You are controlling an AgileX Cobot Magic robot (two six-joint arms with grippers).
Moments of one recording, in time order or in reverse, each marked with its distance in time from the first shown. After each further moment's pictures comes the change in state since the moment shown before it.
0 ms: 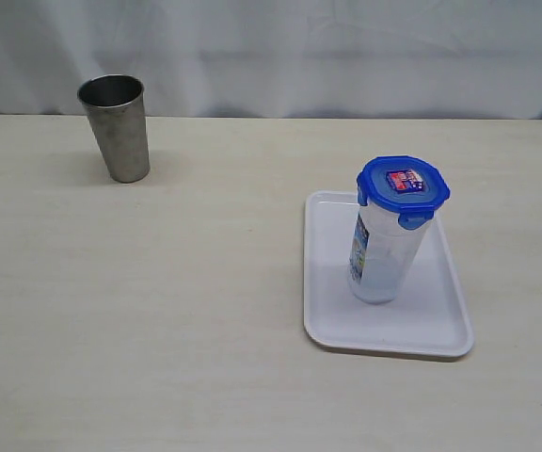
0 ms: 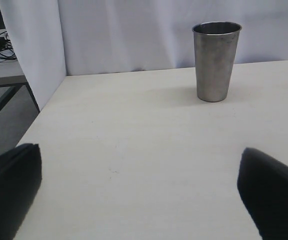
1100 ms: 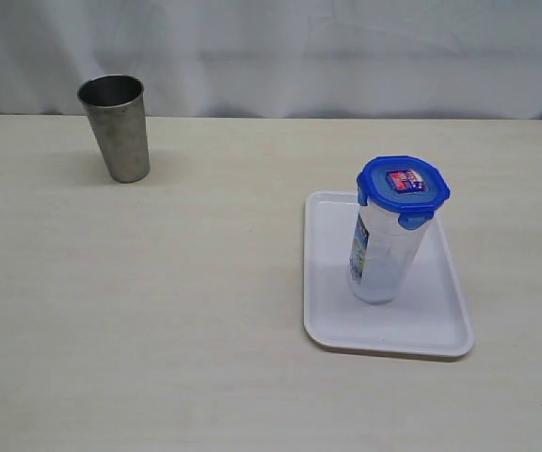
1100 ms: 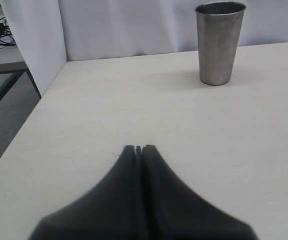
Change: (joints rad) left arm 0.000 0.000 0.000 0.016 0.052 0.000; right arm 0.000 0.000 0.000 0.000 0.004 0.000
